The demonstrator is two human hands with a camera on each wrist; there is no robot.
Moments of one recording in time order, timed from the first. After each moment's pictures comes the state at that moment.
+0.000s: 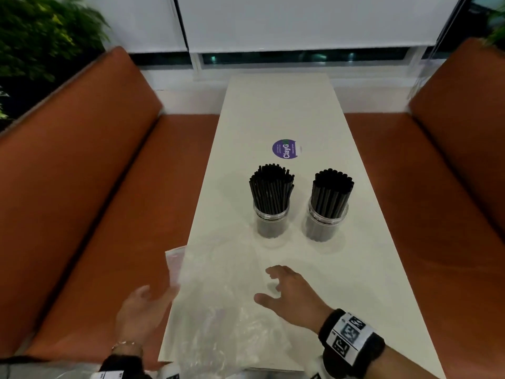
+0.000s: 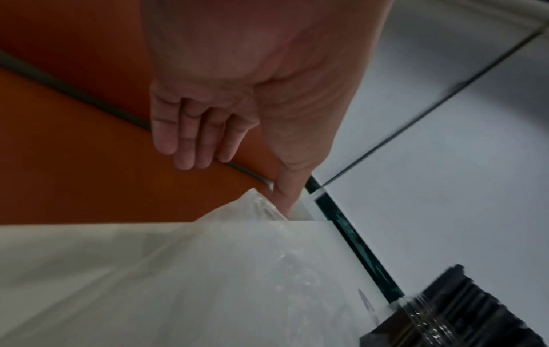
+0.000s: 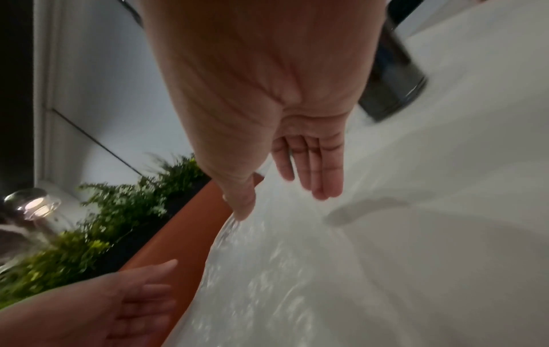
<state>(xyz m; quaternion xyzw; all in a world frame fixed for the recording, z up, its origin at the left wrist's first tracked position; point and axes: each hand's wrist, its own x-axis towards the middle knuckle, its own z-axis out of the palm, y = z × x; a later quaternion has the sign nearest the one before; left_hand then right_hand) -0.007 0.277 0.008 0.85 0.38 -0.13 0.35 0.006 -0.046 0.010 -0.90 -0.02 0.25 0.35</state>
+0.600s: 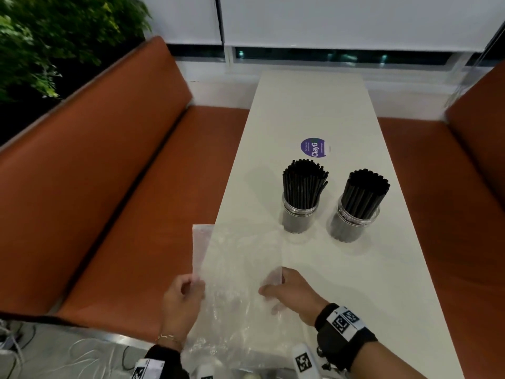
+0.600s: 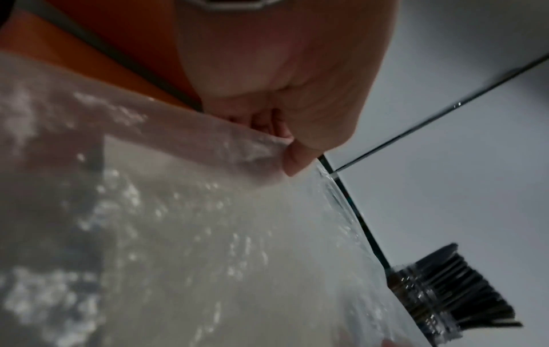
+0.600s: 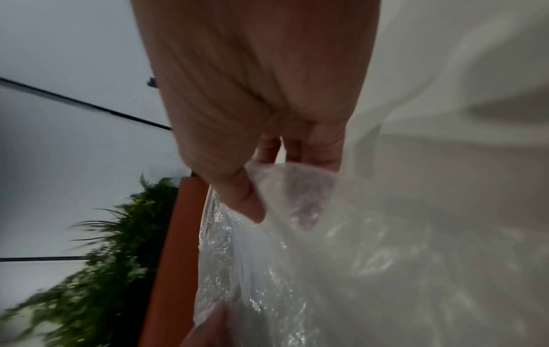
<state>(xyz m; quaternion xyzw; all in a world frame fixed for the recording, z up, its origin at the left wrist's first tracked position) -0.047 0.254 -0.014 0.79 0.34 0.01 0.51 0.007 0.006 0.002 -0.72 0.12 0.35 0.59</state>
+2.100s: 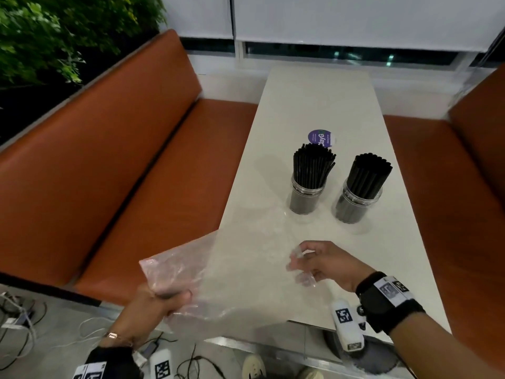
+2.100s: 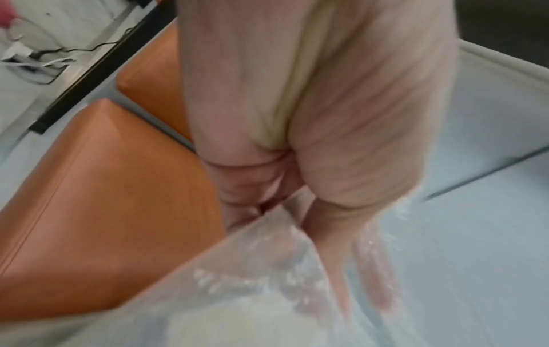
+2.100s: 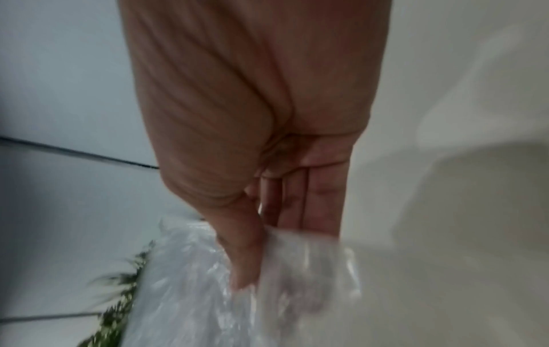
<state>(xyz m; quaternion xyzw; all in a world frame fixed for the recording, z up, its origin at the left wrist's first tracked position) -0.135 0.323 0.063 0.78 0.24 -0.18 0.54 -0.012 -0.046 0.064 -0.71 0.03 0.40 0.58</state>
